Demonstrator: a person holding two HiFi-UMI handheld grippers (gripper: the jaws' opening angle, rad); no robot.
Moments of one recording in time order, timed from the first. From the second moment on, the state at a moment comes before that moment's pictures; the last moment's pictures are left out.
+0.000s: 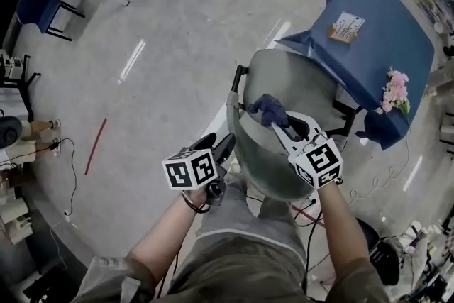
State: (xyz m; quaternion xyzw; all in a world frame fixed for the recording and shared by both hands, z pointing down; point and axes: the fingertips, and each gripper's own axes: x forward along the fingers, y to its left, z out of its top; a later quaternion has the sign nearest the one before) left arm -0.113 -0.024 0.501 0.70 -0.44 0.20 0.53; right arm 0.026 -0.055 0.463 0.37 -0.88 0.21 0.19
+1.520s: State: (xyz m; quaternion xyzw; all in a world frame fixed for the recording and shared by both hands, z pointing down) left arm -0.093 0.023 0.617 0.59 -0.47 0.25 0.60; right arm -0.032 0.080 0.700 -0.03 -0.85 0.31 0.43
